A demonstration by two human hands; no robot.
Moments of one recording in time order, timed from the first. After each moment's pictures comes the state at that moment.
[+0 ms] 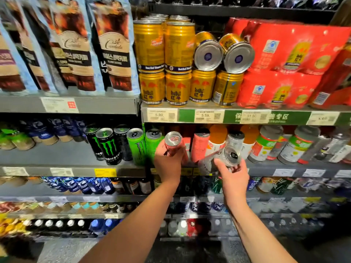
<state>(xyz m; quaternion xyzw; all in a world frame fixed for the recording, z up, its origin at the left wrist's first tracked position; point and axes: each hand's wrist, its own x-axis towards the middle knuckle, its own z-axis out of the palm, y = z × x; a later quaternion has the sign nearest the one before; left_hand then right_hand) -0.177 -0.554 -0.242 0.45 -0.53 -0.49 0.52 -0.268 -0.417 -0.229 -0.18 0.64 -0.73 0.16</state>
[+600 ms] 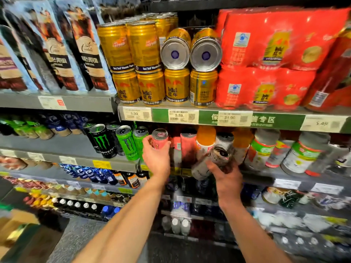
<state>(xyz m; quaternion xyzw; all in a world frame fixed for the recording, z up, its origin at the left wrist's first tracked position) -0.193 -0.572 -0.248 0.60 -0.50 -0.33 0.53 -0.304 -0.422 -0.255 -0.20 0.58 -0.75 0.24</state>
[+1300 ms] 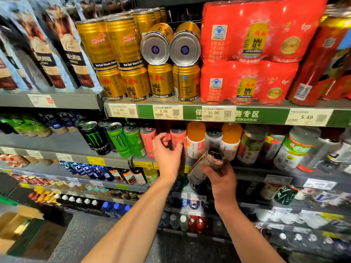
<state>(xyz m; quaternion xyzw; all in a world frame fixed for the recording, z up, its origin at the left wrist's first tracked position) -0.238 -0.531 -0.260 0.52 -0.60 -0.31 0.52 -0.323 -0.393 -0.263 -0.20 0.56 -0.74 0.31</state>
